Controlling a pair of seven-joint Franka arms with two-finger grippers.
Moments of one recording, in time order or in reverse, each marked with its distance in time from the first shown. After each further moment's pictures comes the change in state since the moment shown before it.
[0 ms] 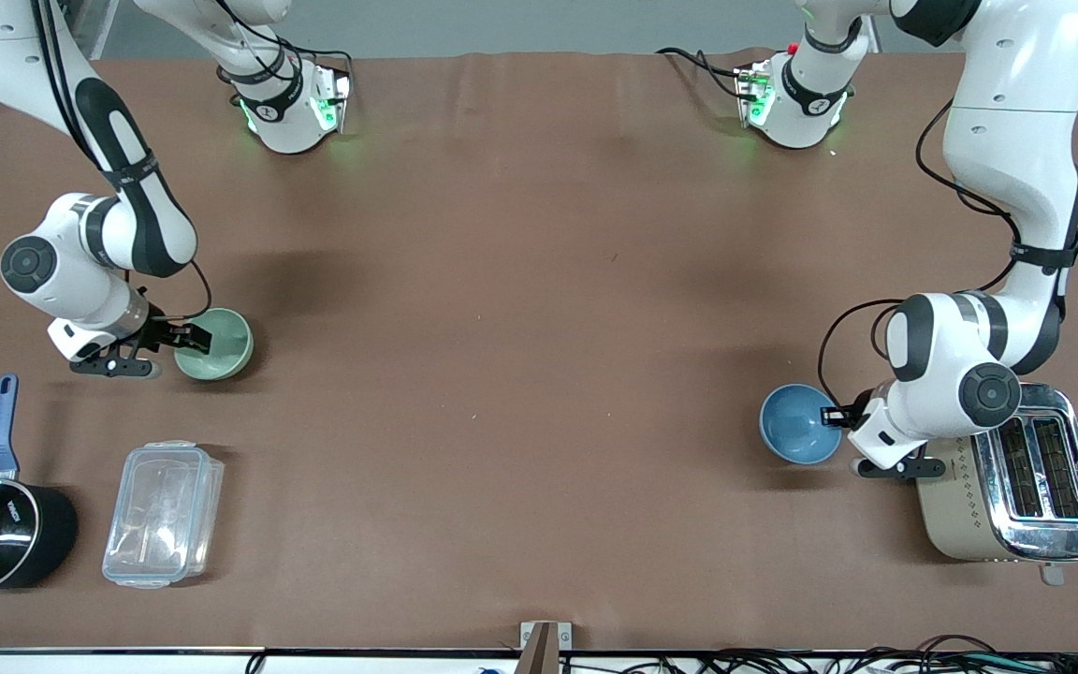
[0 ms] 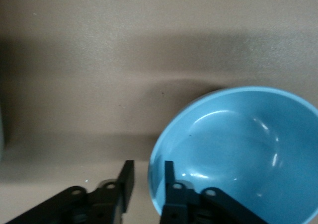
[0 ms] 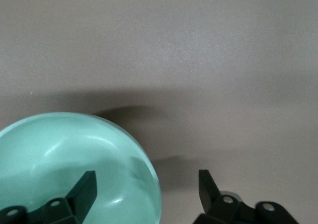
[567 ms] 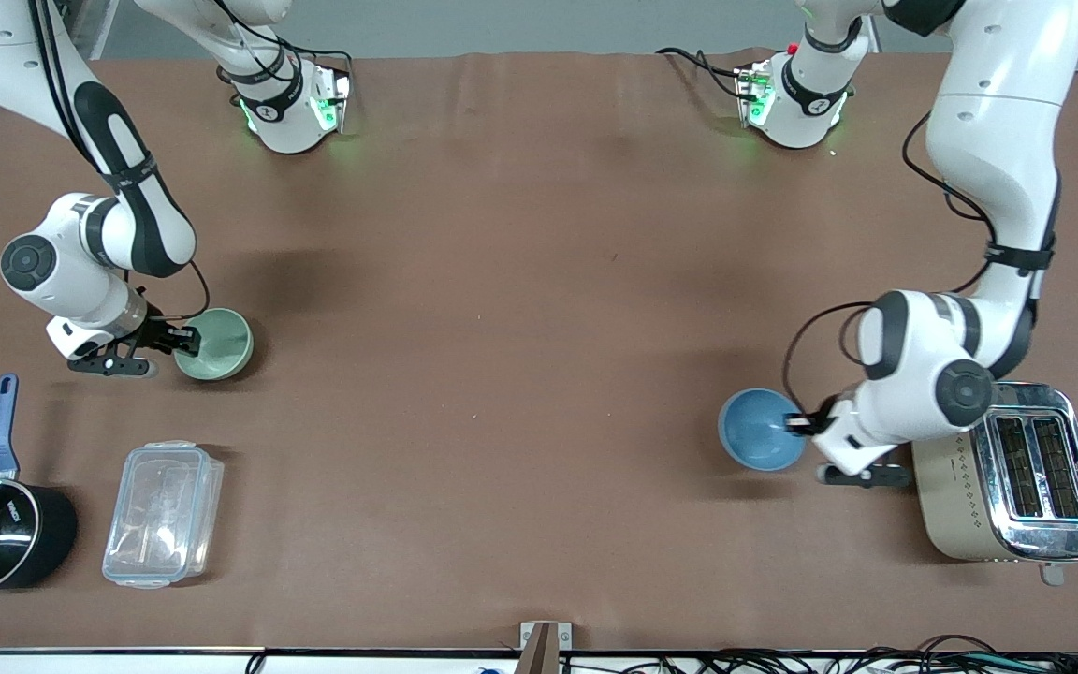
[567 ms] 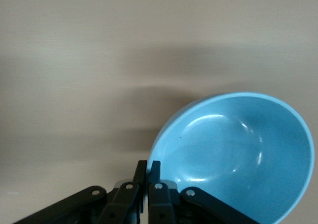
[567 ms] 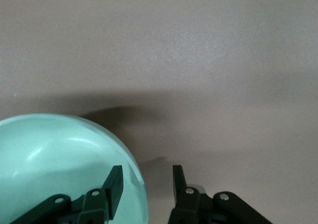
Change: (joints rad) left arm -0.019 -0.015 -0.155 0.069 -0.026 -0.023 -0.088; right arm -0.018 0.015 -0.002 -0.008 0.000 0.037 -0.001
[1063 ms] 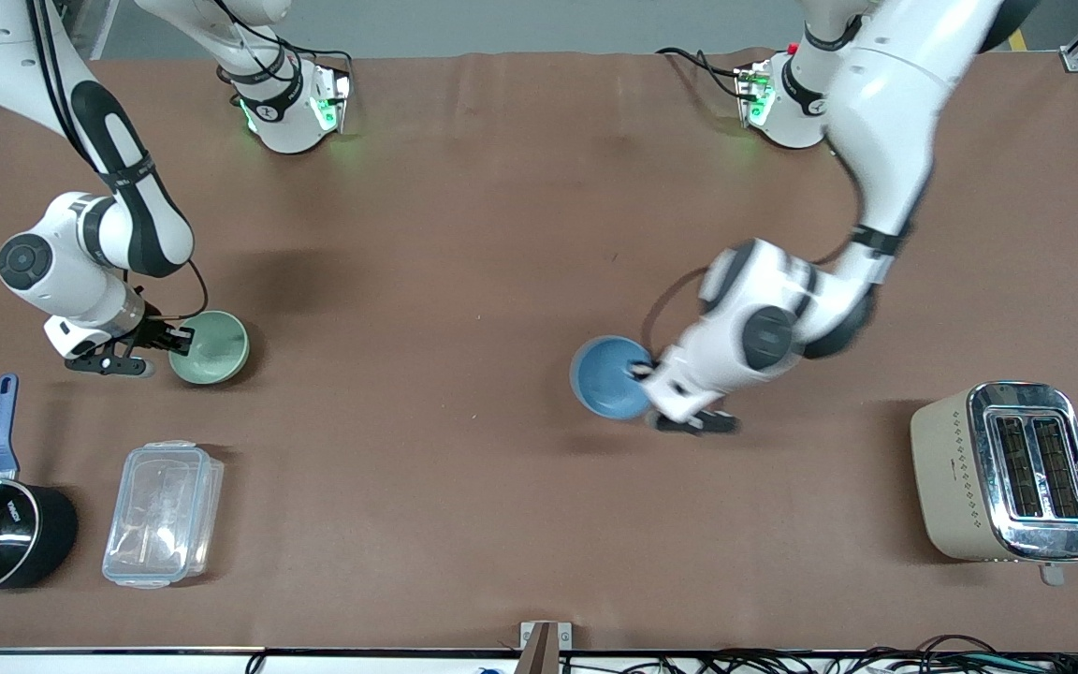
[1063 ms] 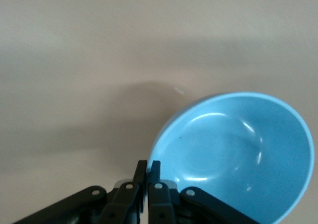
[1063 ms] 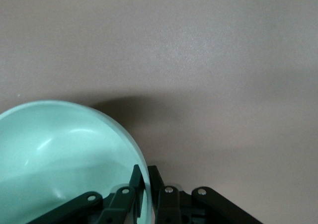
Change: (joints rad) left arm -0.232 0.012 -0.135 0.002 0.000 -0.014 -0.342; right arm -0.002 -0.026 0.005 0.011 0.017 -0.059 0.001
